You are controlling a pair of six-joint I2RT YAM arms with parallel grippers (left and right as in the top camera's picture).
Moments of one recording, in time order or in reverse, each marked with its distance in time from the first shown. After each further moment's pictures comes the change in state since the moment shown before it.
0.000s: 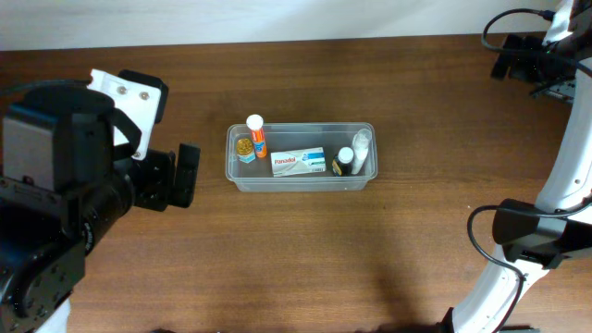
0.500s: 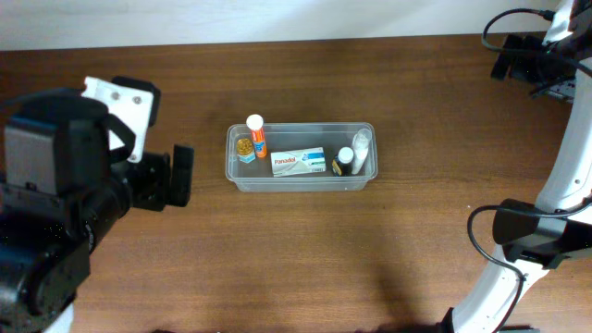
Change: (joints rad) left arm 0.072 -0.127 -0.267 0.193 0.027 -0.004; right arm 0.000 0.000 0.000 0.000 0.000 -0.001
